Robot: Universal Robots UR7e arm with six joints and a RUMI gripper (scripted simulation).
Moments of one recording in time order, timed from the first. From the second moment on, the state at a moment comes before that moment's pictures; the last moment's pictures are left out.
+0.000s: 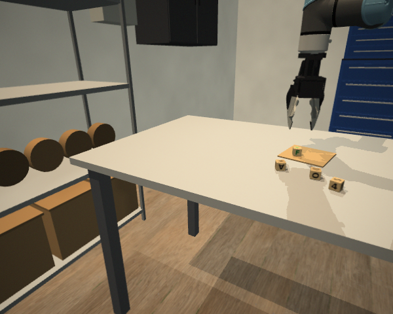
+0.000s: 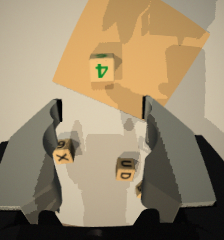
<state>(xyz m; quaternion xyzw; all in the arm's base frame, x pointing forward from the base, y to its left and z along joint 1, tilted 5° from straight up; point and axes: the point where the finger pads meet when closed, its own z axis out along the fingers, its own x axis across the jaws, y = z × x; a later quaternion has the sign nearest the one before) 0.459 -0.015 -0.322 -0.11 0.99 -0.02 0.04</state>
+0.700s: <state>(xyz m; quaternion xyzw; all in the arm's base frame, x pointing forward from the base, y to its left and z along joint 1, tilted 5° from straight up) 0.459 -0.015 -0.328 -0.11 0.99 -0.02 0.04</state>
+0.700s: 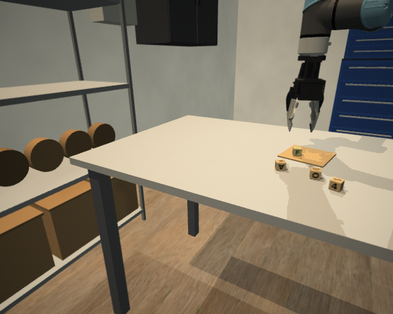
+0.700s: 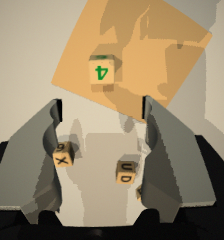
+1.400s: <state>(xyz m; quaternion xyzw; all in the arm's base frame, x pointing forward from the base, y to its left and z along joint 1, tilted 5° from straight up) 0.462 -0.016 -0.355 -0.11 0.99 -0.02 0.04</state>
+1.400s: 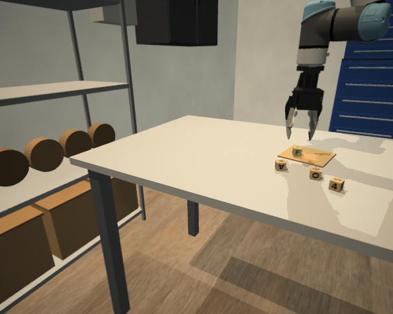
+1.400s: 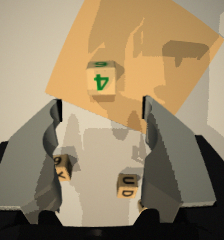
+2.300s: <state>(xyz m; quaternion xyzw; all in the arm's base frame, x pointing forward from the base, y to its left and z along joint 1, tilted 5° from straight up) 0.463 -0.017 -0.373 -0.11 0.99 -0.02 0.04</state>
